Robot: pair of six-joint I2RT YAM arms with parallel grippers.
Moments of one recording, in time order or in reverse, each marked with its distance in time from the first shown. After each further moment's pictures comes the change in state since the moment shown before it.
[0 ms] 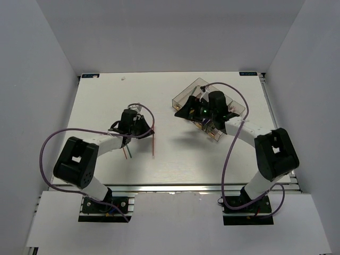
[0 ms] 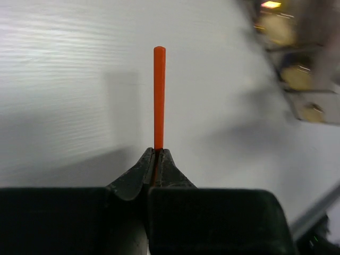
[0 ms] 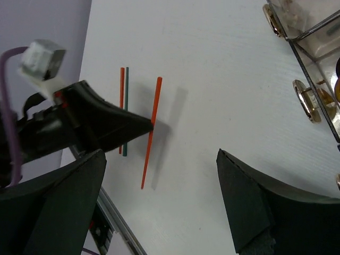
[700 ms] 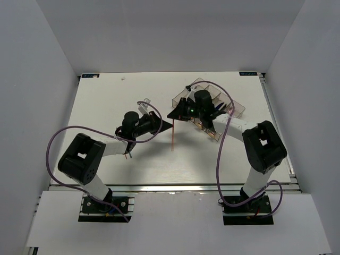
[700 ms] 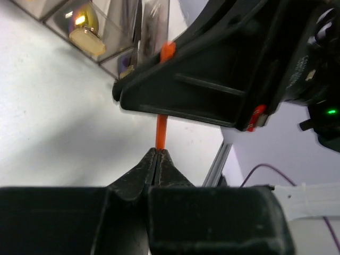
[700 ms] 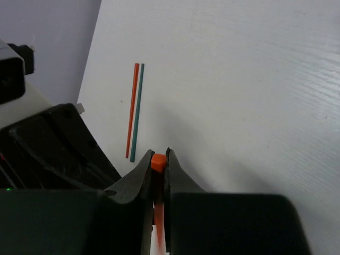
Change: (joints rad) left arm -0.109 0.030 -0.104 0.711 0.361 -0.282; right arm 0.107 0.170 0.130 0.043 0.030 -0.004
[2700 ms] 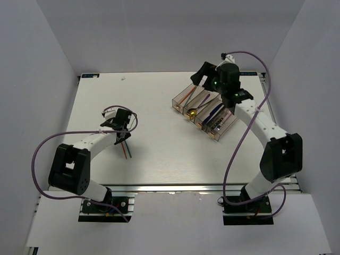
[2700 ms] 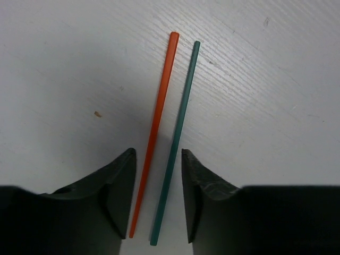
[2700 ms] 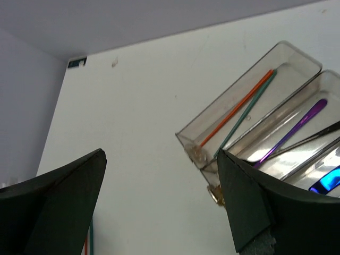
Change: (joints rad) left arm 0.154 -0.140 0.196 -1.257 -1.030 0.116; right arm -0.193 -0.147 0.305 -0.295 0.407 -0.121
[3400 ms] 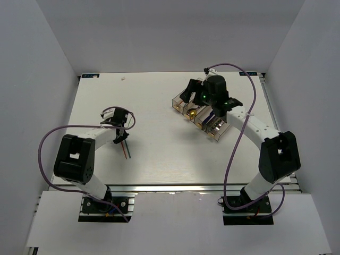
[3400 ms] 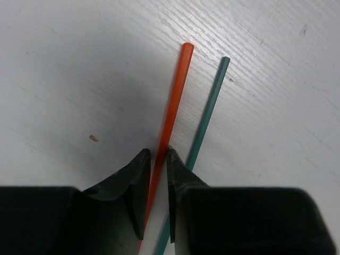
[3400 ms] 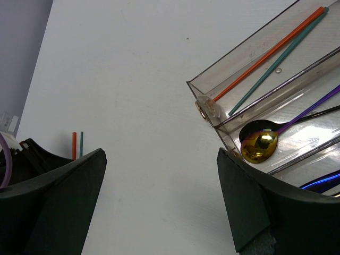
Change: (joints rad) left arm 0.081 0.116 -0.011 0.096 0.079 0.041; right arm 0.107 -0.013 -0.148 -0.004 -0.063 -0.066
